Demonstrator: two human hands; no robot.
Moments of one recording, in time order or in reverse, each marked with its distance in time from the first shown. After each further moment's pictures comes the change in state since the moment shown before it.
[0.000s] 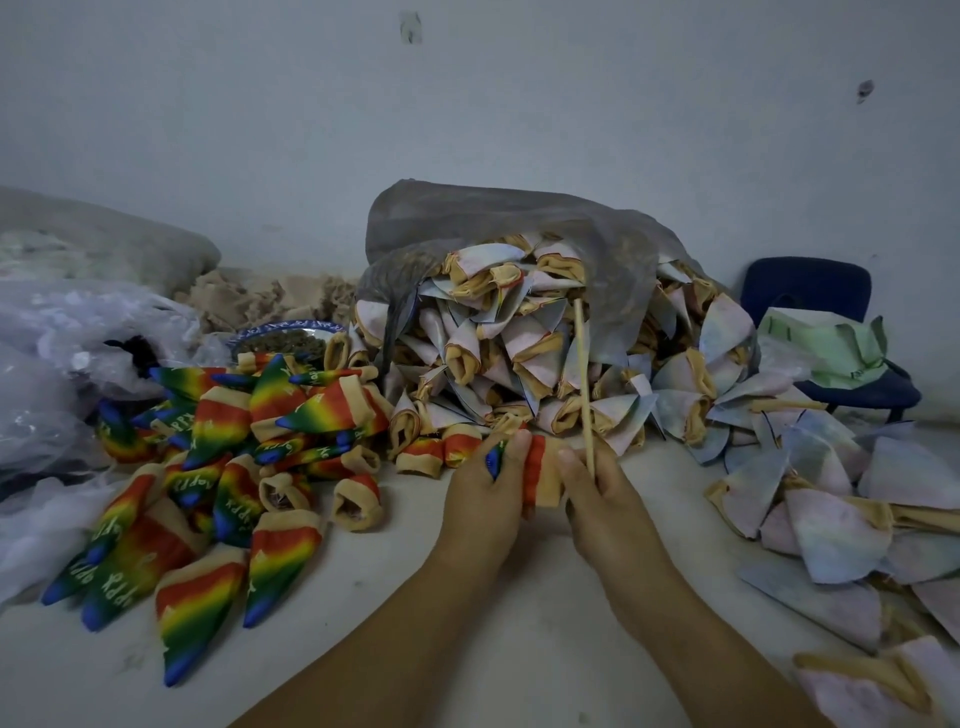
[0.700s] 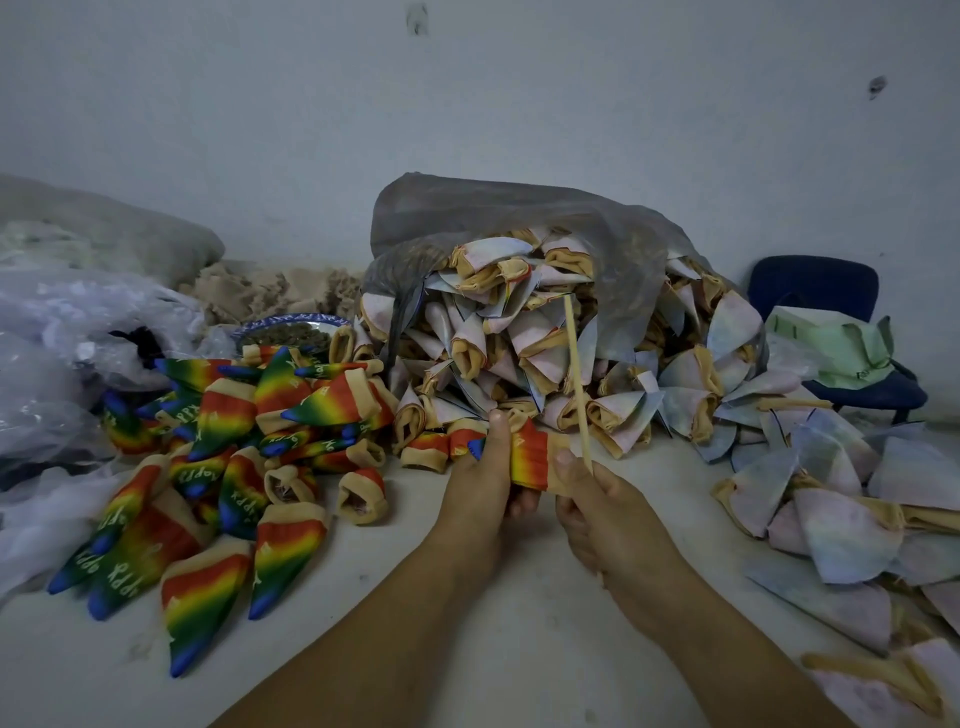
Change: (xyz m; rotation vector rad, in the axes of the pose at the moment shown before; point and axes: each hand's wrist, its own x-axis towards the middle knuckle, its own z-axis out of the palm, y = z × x) left_hand 0.008 0.000 -0.004 -0.199 -0.011 -0.317; right_hand -0.006 -0.008 -0.003 0.068 -0.174 0.116
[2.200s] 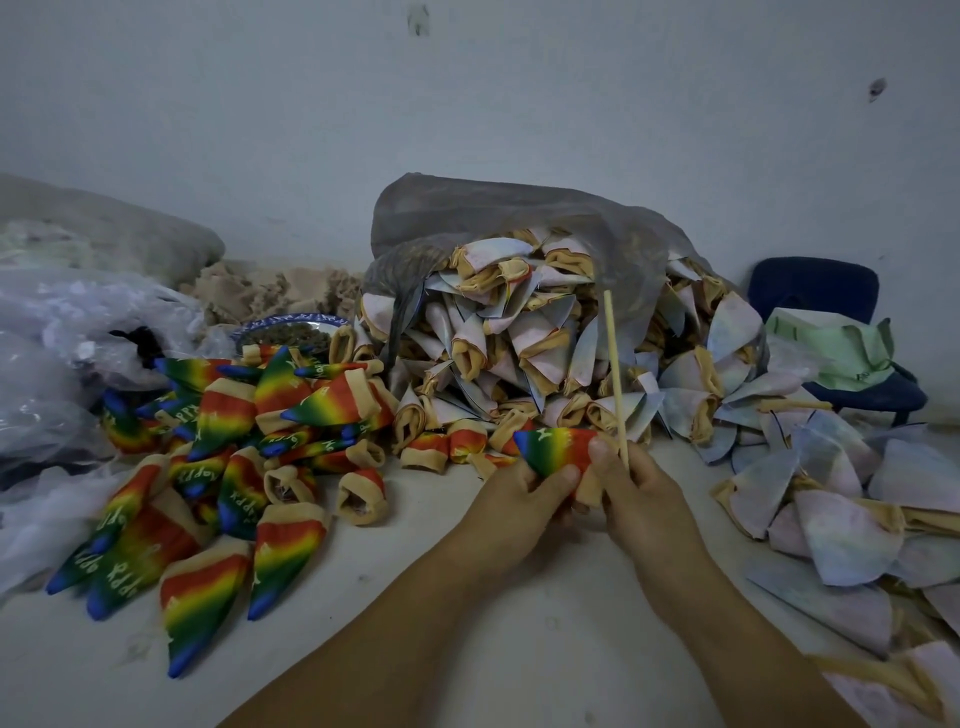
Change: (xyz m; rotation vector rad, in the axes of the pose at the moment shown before) left_hand -0.004 -0.009 0.005 0.359 -0.348 0.178; right_hand 0.009 0.003 -0.018 -0.031 0.278 -0.066
